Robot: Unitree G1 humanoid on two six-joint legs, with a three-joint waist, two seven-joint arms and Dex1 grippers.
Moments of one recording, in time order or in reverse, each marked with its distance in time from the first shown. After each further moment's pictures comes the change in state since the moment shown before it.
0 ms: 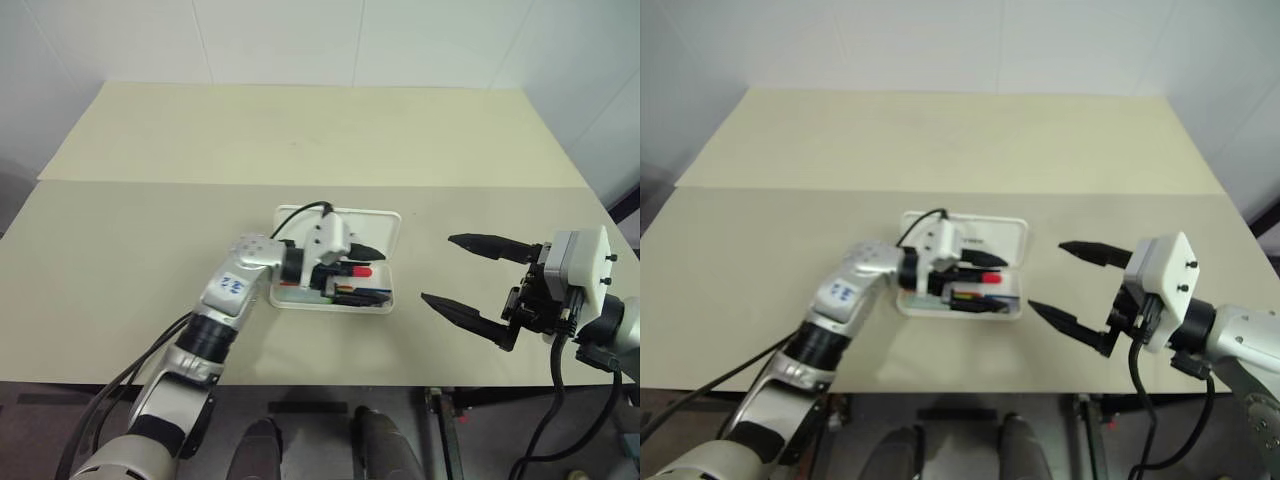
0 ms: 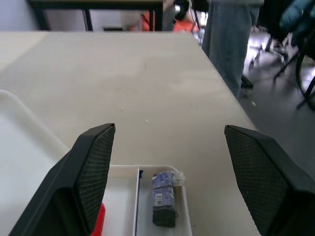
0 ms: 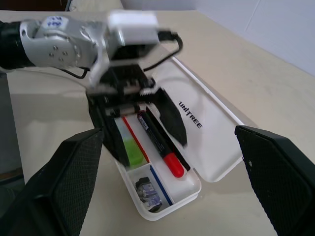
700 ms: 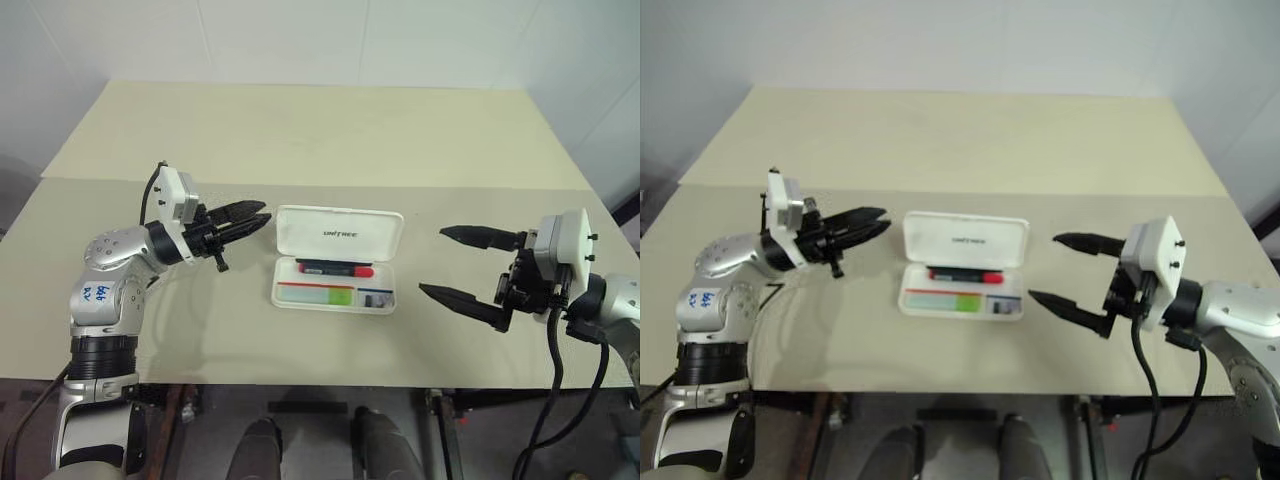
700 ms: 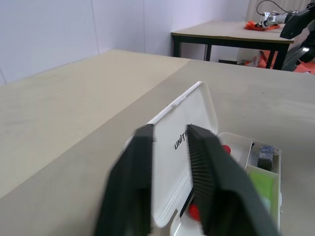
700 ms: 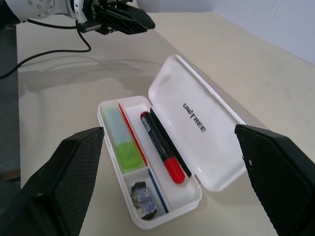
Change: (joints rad) left arm 0.121 0.231 0.399 -0.002 -0.139 -0.024 0.109; right arm -0.149 0.000 0.116 0.189 -0.055 -0.064 0.132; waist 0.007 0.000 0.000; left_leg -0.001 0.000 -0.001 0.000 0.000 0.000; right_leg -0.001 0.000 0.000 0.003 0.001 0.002
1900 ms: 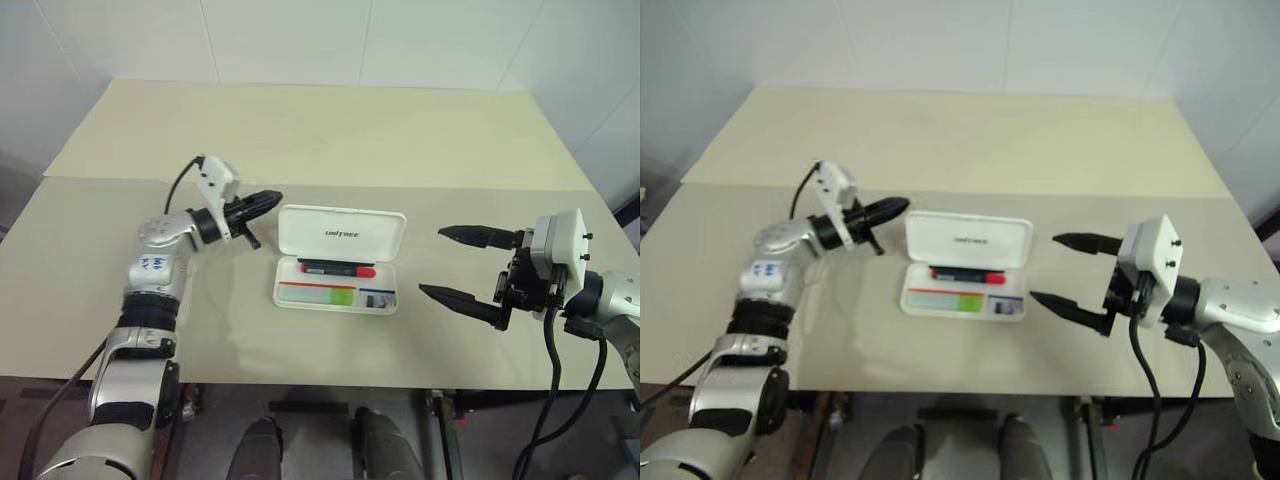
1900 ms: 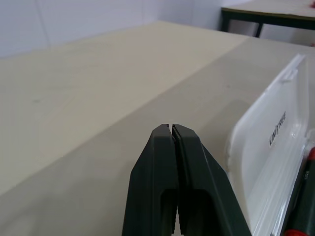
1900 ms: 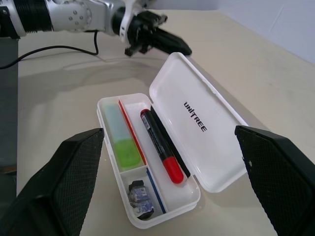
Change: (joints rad) left arm -0.260 -0.113 -0.135 0.516 0.203 -0.216 0.156; right arm -0.007 0.004 0.016 0.017 -0.042 -0.015 0.019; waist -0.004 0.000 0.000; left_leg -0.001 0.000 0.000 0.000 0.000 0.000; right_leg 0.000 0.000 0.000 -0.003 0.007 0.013
